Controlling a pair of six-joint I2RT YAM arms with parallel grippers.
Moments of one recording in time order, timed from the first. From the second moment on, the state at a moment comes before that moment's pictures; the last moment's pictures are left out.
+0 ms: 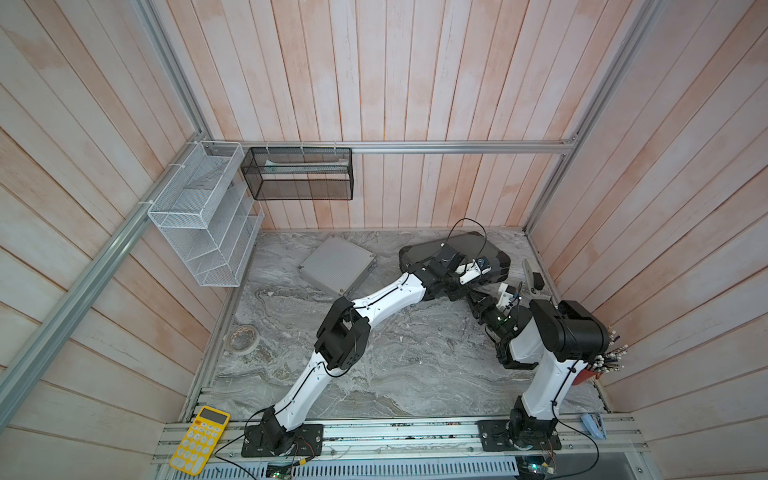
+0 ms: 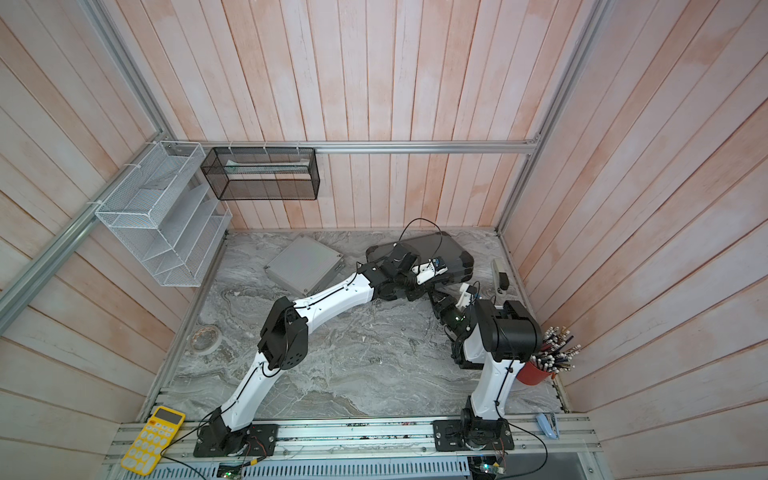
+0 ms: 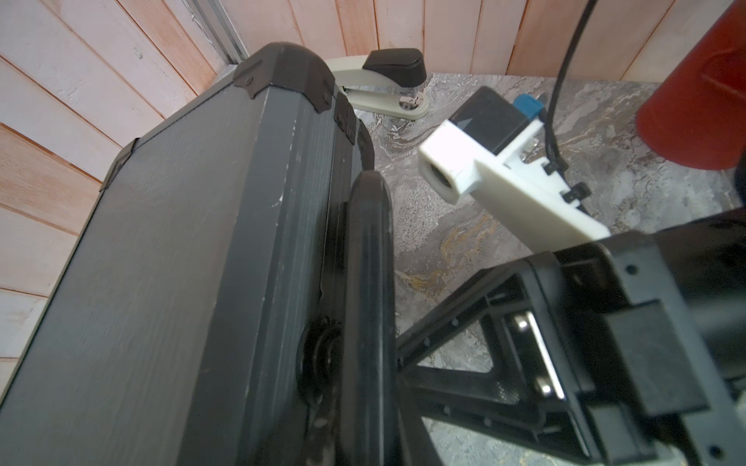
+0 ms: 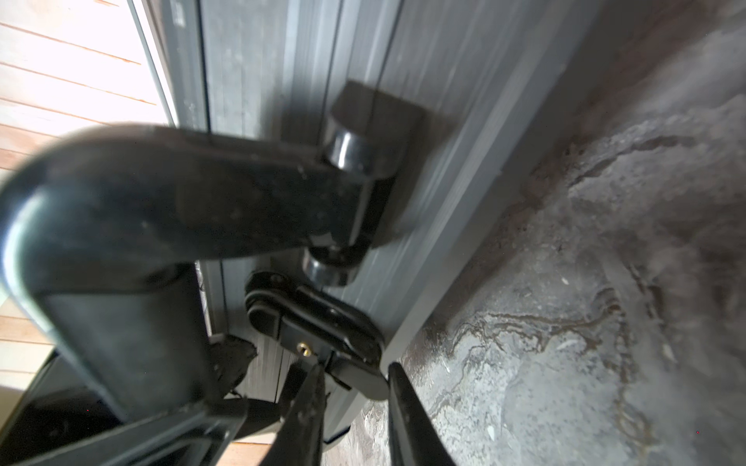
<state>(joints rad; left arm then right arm) -0.88 2.38 2.16 -0.42 0.21 0.39 0.00 1.90 0.31 1.51 -0.57 1.29</state>
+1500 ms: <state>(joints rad) -0.88 2.30 1.83 -0.15 0.19 0.42 -0.05 1.49 0.26 0.96 -0.53 1.02</state>
